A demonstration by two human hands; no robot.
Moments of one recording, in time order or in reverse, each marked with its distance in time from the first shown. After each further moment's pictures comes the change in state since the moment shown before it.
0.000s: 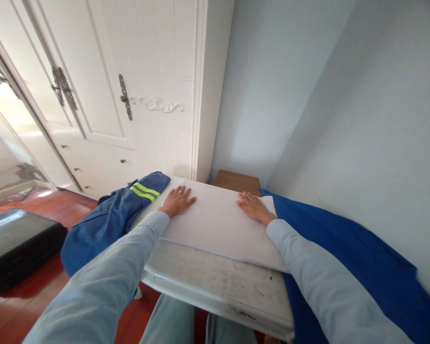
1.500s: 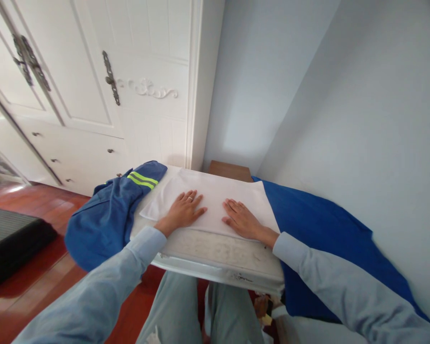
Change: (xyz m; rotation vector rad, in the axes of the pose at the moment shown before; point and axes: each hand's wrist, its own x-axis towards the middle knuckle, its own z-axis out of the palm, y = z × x) left_hand -0.081 0.049 0.008 -0.041 0.081 0.276; right_hand -0.119 -0.106 -0.020 -0.011 -0.028 -0.223
